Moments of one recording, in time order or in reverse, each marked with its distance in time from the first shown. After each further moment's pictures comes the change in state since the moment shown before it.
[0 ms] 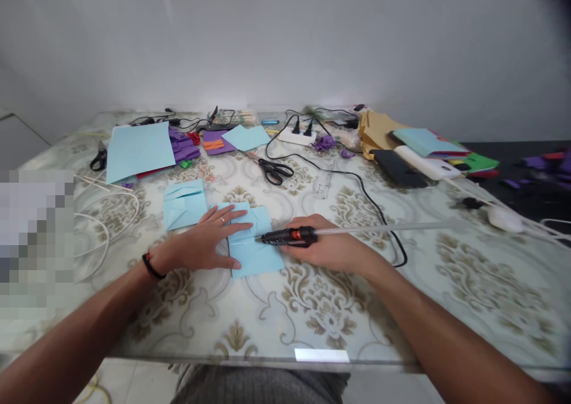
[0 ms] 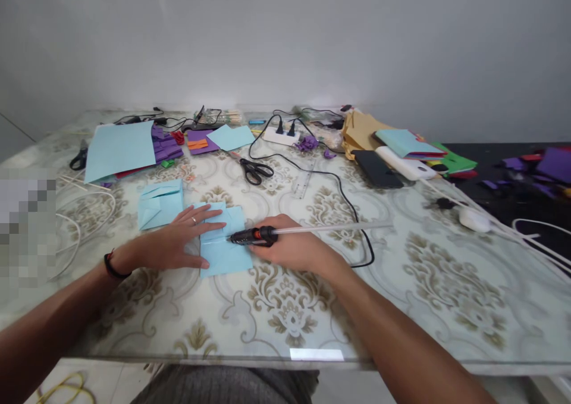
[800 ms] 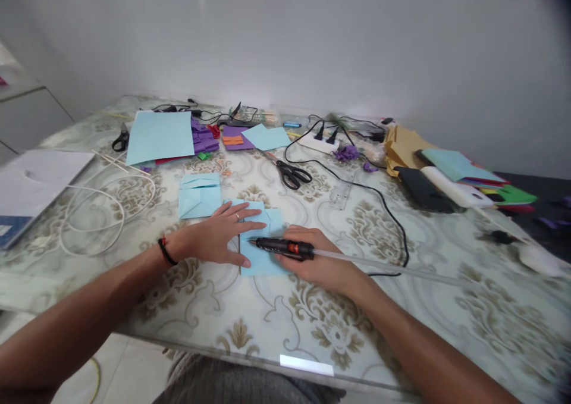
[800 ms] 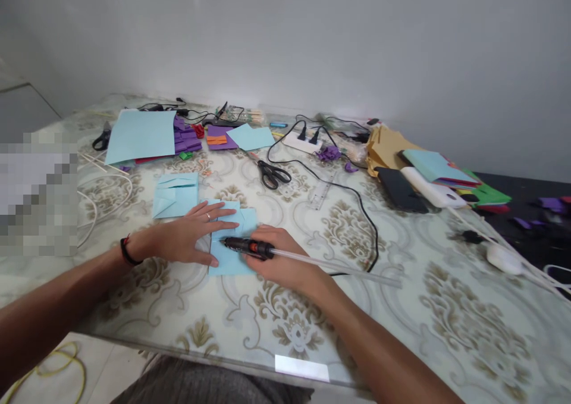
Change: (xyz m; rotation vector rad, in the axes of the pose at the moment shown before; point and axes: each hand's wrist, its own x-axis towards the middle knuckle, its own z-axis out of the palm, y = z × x) left_hand 0.001 -0.003 0.008 -0.071 0.100 0.048; right_hand 0.011 -0.011 0.031 0.054 0.020 -0.144
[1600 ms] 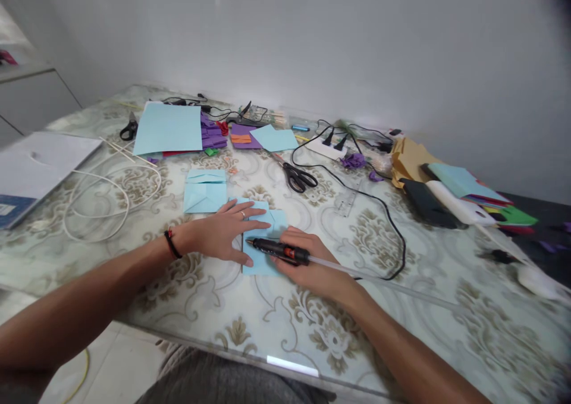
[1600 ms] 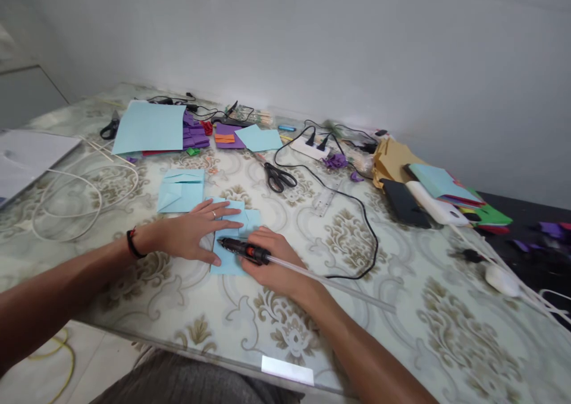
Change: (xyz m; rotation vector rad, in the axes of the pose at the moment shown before) left_hand 0.002 0.000 0.003 0.015 -0.018 -0.020; right_hand 0.003 0.000 0.014 -0.032 0.024 -0.095
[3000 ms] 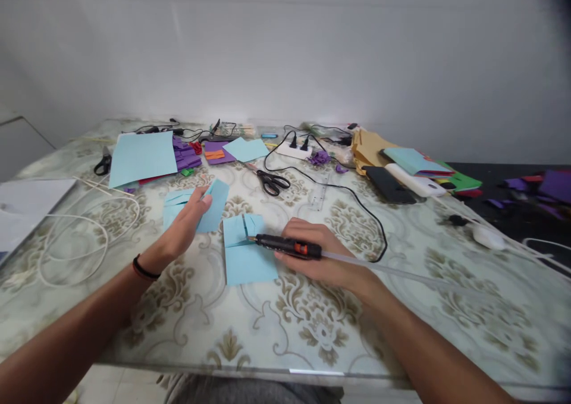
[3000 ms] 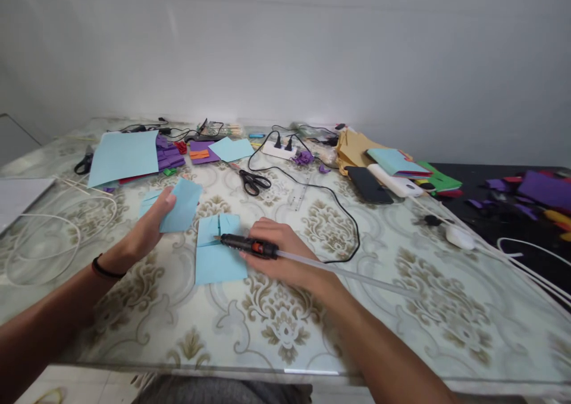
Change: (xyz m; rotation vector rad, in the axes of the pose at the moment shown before) left_hand 0.007 0.013 -0.028 -0.805 0.646 -0.335; right_hand -0.016 -0.006 -0.050 0.032 0.119 -0.092
